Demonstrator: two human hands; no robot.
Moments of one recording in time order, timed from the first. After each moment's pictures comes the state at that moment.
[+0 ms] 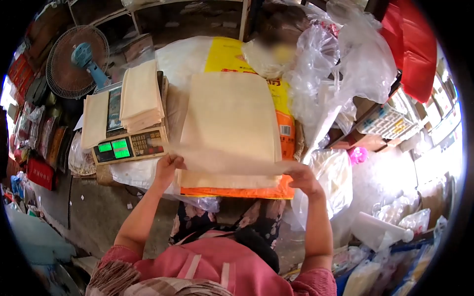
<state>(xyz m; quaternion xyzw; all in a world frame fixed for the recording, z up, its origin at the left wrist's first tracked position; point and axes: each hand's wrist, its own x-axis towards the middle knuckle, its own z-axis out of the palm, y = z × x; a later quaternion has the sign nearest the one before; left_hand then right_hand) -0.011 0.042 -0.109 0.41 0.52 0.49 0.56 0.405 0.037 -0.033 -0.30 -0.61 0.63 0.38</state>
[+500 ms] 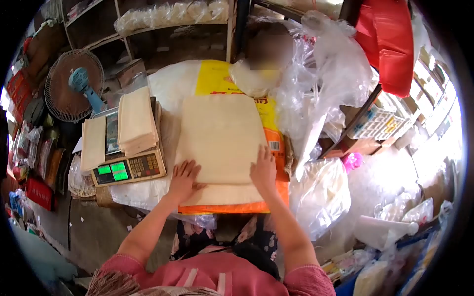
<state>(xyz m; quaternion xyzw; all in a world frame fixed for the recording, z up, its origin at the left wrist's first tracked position) 0.031 0.067 -0.121 0.83 0.53 0.17 0.05 0.313 0.093 -0.075 -0.70 -0.67 0.04 0.26</state>
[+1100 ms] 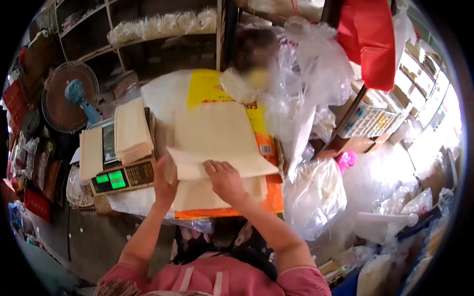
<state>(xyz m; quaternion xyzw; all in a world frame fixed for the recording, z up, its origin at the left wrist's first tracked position) 0.027 0.057 -0.065 0.67 0.50 0.54 0.09 0.242 0.056 -0.015 -0.43 -0.83 0.02 0.35</state>
